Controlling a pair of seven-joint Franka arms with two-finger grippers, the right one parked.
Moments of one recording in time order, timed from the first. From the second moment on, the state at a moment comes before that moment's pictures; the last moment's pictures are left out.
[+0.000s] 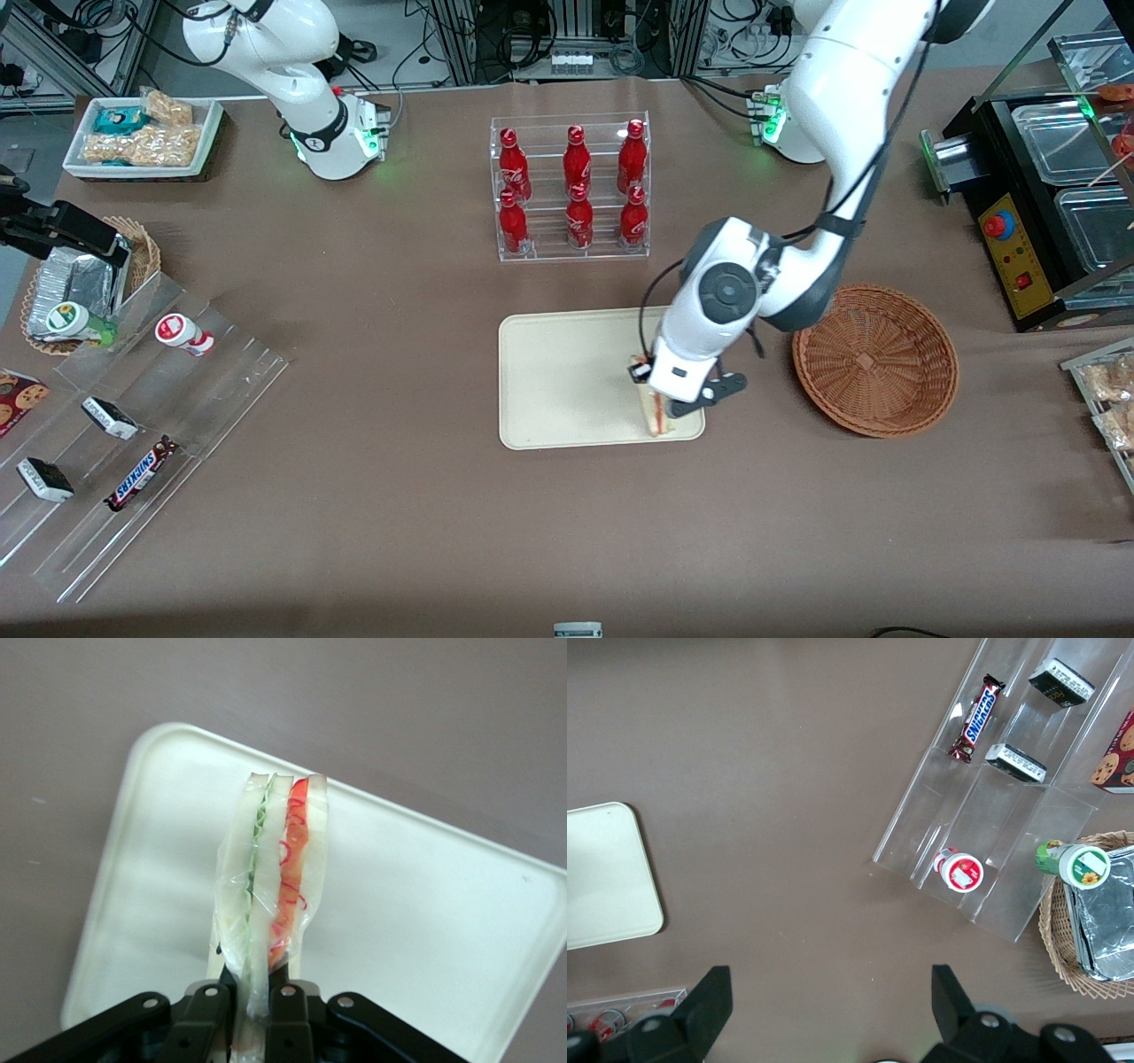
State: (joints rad) arm -0.47 0.57 -0.14 -1.67 -0.06 2.30 -0.92
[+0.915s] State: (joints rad) arm -0.55 0.64 -0.15 -1.66 -0.06 2.42 -0.87
